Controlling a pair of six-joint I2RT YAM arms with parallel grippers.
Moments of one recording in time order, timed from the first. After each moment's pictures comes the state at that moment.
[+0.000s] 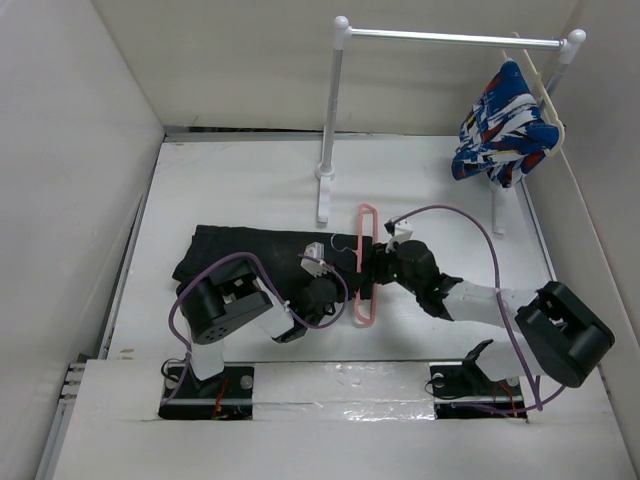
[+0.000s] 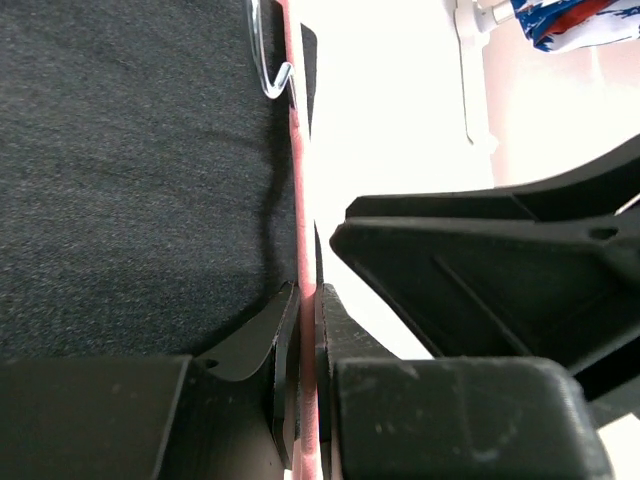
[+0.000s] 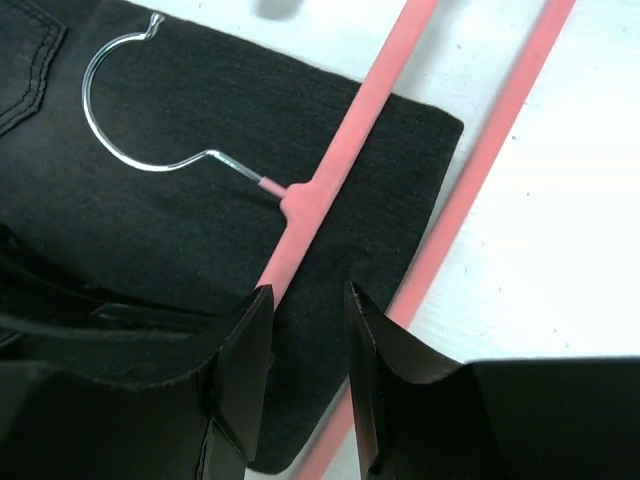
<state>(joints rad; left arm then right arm) -1.09 1.82 0.48 1.04 -0.49 -1.11 0.69 1.35 0.44 0.46 0.09 0.40</state>
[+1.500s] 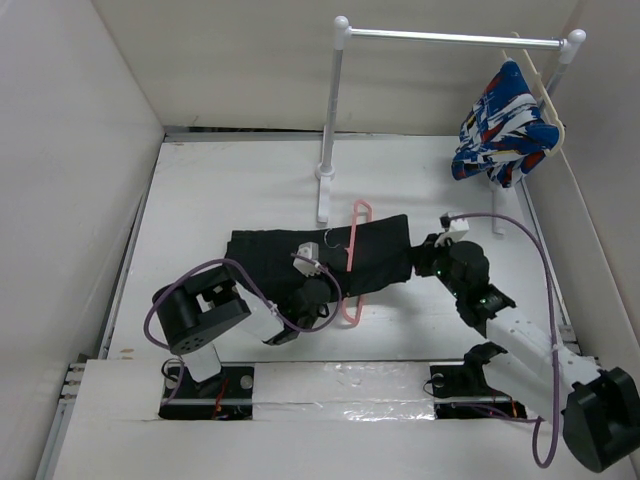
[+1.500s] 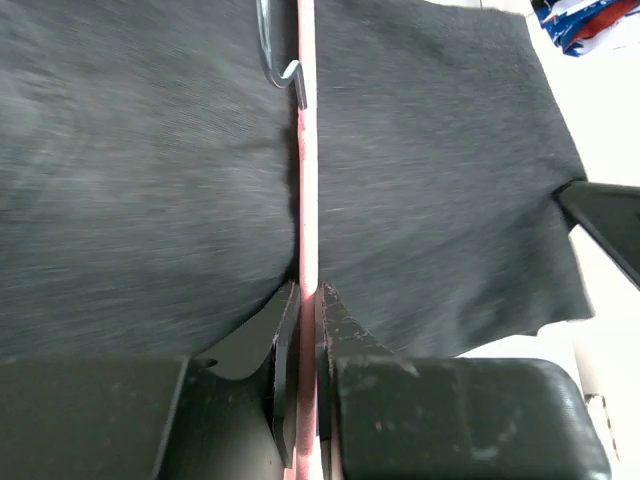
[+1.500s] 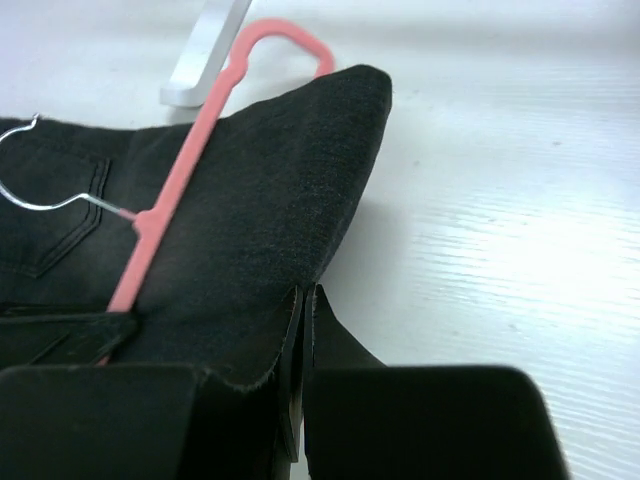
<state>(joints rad) -1.09 1.69 0.43 0.95 -0.57 -0.99 0.44 0.88 0.35 0.21 0.06 0.33</state>
